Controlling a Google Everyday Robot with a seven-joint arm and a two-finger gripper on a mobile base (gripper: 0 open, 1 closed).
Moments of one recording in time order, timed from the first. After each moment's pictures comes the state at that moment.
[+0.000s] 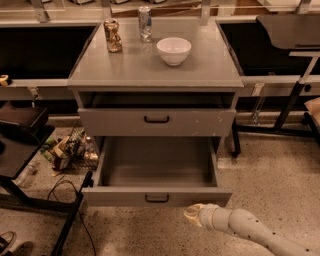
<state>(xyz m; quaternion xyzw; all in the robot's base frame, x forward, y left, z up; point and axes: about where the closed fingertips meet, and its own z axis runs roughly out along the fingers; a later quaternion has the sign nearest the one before) 0.517 -0.131 0.338 -0.42 0.80 0.19 0.39</state>
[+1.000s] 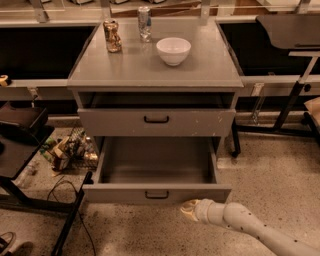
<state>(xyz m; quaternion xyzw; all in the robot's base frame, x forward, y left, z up) 0.543 -0.122 0.323 -0.43 0.79 0.20 0.39</state>
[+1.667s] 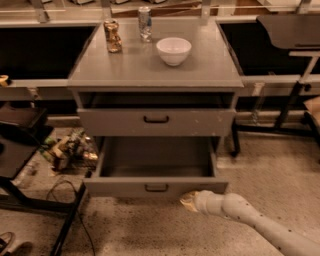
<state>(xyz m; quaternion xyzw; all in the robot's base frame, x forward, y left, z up) 0.581 -0.131 0.324 -0.43 0.79 0.18 0.40</state>
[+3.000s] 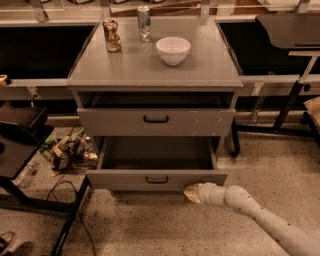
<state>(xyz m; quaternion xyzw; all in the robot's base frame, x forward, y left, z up) 0.620 -0.149 0.328 -0.42 0.79 0.17 0.41</state>
